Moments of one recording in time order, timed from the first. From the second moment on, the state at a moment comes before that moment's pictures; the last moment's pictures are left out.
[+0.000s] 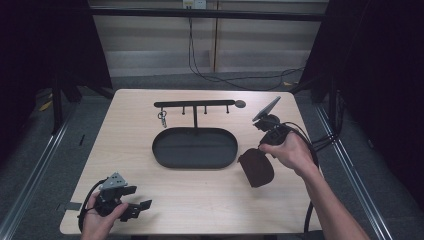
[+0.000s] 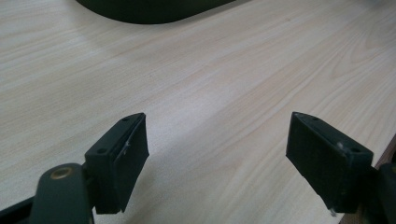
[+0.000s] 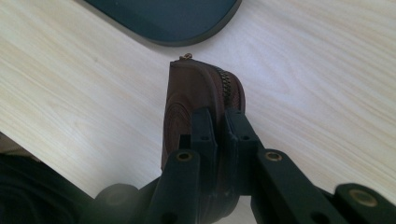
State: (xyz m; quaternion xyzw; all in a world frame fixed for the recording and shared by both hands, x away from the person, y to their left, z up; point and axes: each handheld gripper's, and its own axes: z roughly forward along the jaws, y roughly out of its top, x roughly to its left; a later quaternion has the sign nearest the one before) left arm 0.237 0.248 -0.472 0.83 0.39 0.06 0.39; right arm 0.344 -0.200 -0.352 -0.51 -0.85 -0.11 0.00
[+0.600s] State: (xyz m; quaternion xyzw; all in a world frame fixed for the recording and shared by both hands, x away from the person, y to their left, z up) left arm 0.238 0.248 -0.472 0.83 0.40 0.05 0.39; right arm 0.358 -0.193 -0.333 -0.52 -0.84 -0.14 0.00
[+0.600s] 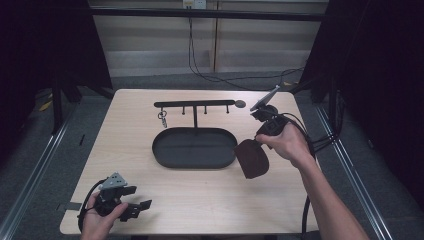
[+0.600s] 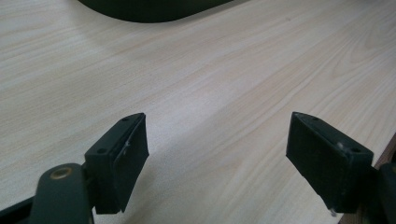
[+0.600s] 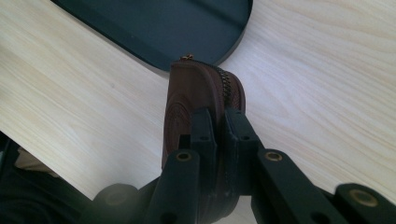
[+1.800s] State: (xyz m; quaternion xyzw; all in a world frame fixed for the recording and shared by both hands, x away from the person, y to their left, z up) left arm 0.237 0.252 -0.469 0.82 0.40 0.06 0.40; right arm 0.402 -0.171 -0.329 -0.54 -0.81 -0.24 0.02
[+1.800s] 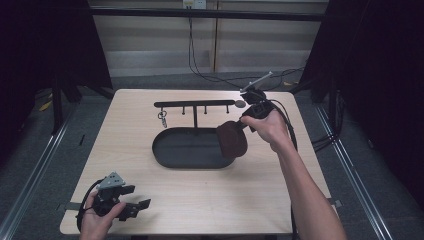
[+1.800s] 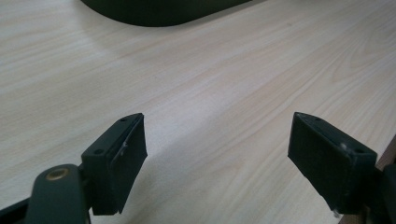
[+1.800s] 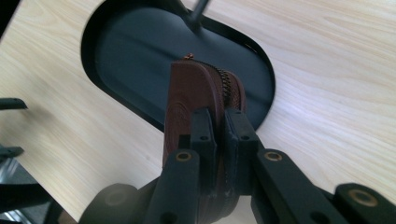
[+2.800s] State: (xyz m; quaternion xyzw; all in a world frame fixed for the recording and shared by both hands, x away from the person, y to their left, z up) left arm 0.236 0.253 -0.469 0.83 0.39 0.05 0.40; right arm 0.433 -0.162 -0.375 -0.57 -0.76 -0.31 0.05
